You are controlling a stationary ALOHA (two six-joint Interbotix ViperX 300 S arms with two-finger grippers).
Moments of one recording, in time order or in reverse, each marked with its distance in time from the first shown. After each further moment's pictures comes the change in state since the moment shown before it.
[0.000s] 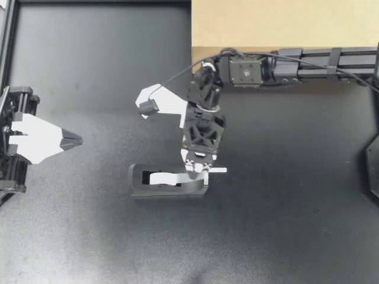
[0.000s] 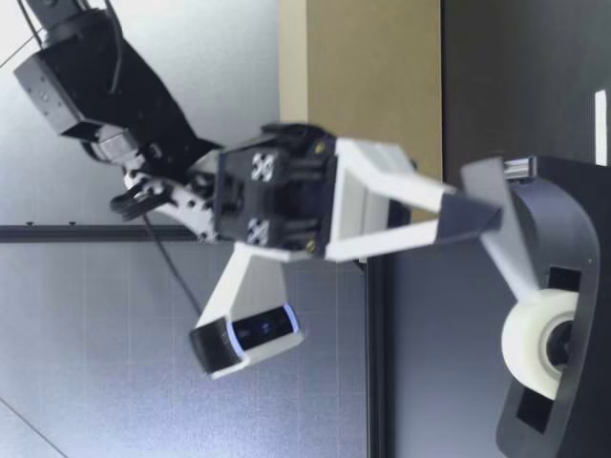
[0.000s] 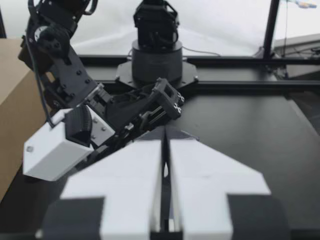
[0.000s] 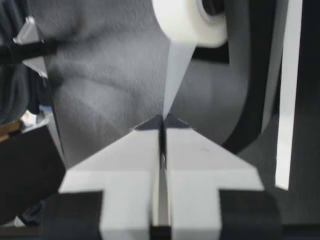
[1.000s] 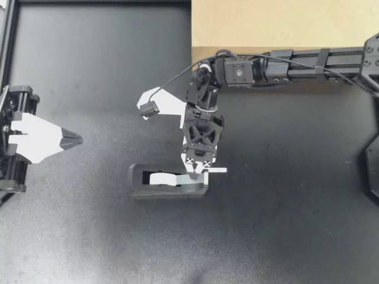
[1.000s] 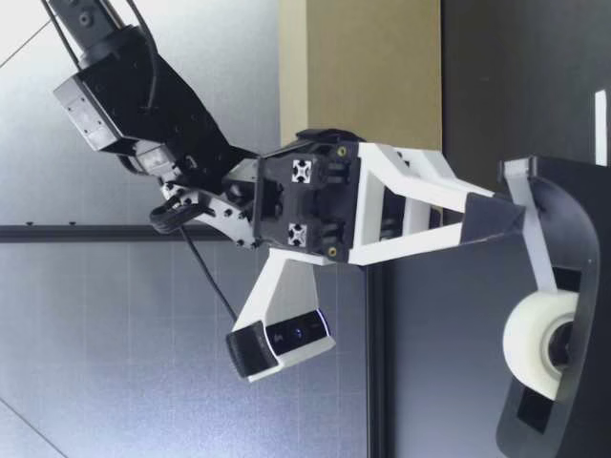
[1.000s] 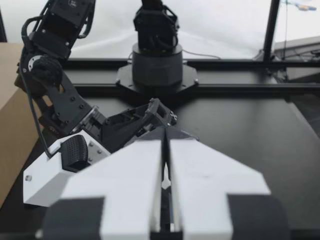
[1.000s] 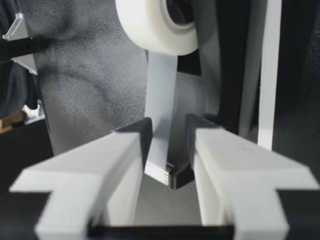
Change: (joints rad) left arm 0.002 0.000 -0.008 0.000 0.000 0.003; right arm -0.014 0.067 -0.040 0.015 0.020 -0.051
